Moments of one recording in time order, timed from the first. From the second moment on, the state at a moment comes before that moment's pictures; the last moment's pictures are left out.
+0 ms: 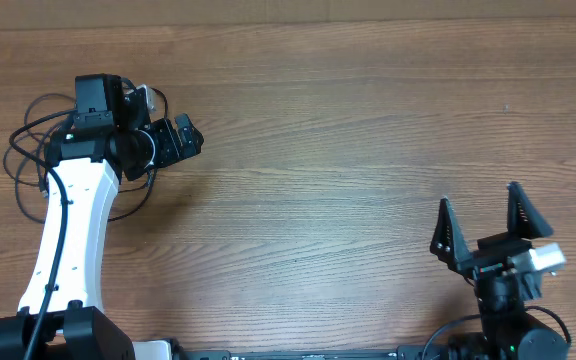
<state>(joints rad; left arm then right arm) 0.10 1.53 1.28 -0.86 0.33 -0.28 0.06 0.01 0.13 0.31 -0.14 0.17</state>
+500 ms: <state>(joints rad) 0.10 1.53 1.28 -0.86 0.33 -0.28 0.06 0.01 0.02 0.29 -0.15 0.15</state>
